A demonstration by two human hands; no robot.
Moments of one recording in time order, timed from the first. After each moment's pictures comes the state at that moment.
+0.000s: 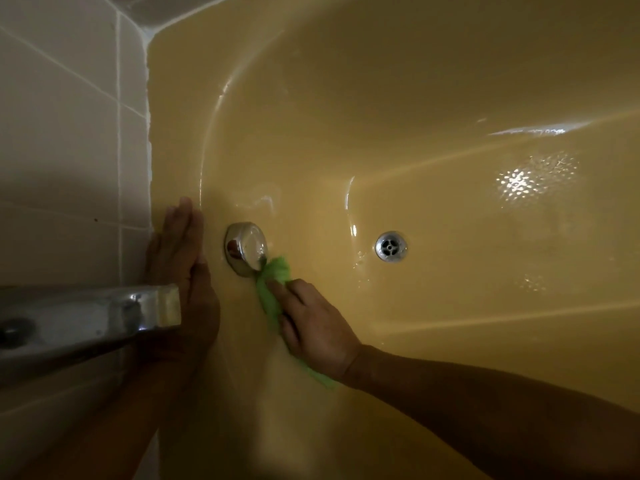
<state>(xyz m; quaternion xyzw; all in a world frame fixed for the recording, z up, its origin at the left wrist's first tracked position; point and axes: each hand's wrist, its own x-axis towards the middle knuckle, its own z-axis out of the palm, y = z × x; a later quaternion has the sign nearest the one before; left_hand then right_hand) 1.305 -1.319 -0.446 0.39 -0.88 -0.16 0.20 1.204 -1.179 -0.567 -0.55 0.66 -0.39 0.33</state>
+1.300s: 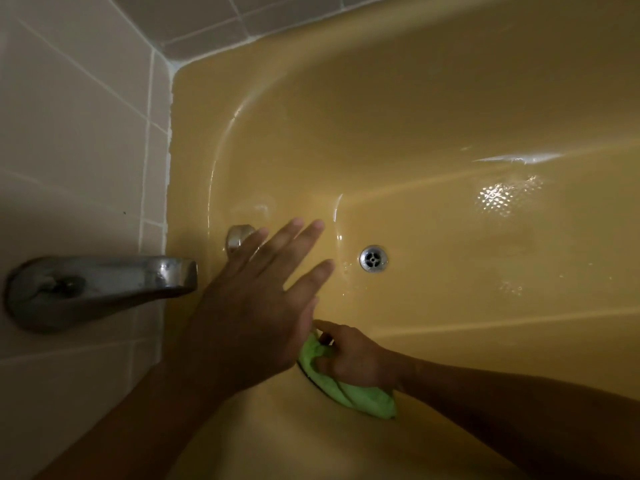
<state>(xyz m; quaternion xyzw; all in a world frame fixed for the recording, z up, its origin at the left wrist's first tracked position) 1.246 -1.237 -0.364 0.11 -0.99 0.00 -0.03 1.149 -1.108 -0.535 -0.42 0.61 -0.22 0.63</state>
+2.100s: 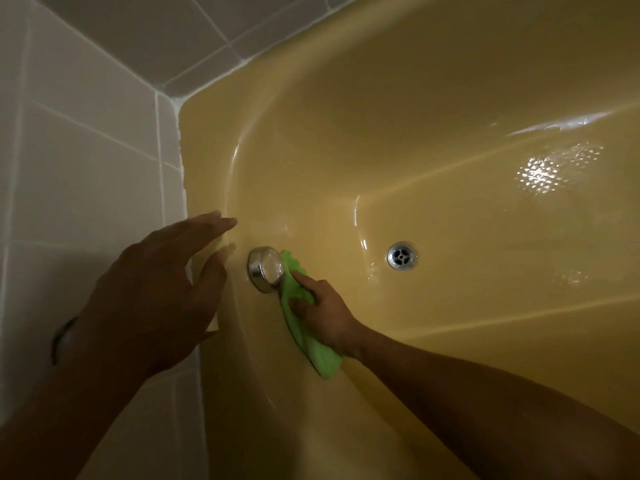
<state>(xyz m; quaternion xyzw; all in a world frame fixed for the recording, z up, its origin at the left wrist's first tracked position) 1.236 -1.299 -0.277 0.45 -0.89 -0.11 -0.07 1.182 -1.209 -0.537 -0.27 0.64 -0.46 0.56</state>
